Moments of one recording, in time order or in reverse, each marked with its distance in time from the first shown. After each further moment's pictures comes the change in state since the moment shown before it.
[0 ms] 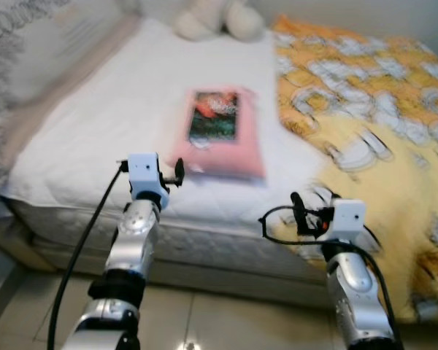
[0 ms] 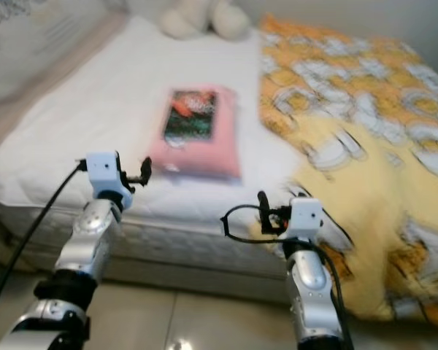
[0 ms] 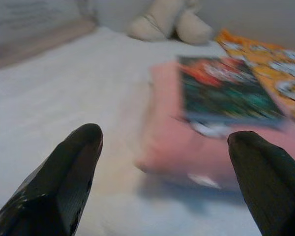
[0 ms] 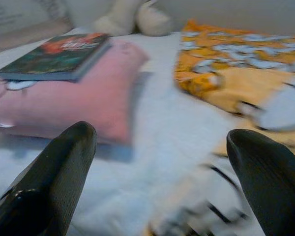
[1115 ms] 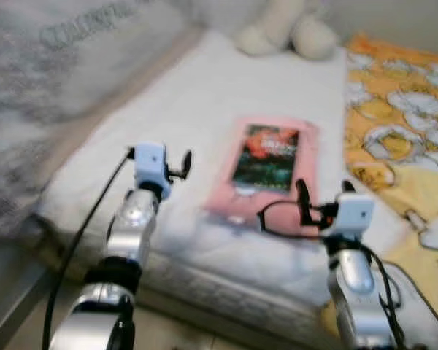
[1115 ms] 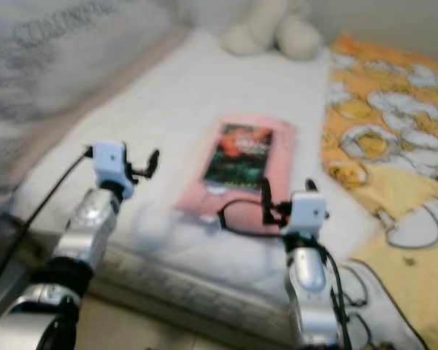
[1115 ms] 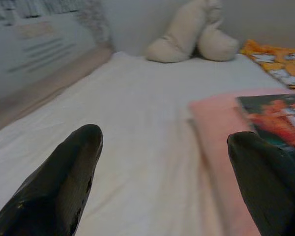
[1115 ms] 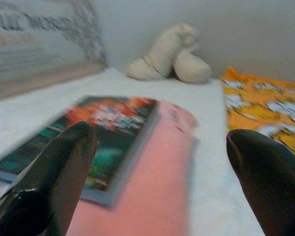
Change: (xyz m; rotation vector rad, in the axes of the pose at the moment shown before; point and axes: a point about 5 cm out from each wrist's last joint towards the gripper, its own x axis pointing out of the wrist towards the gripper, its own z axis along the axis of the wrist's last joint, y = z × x) left arm 0.009 -0.006 0.007 0.072 -0.036 -0.151; right arm -0.008 0.001 0.026 -0.078 -0.148 -0.066
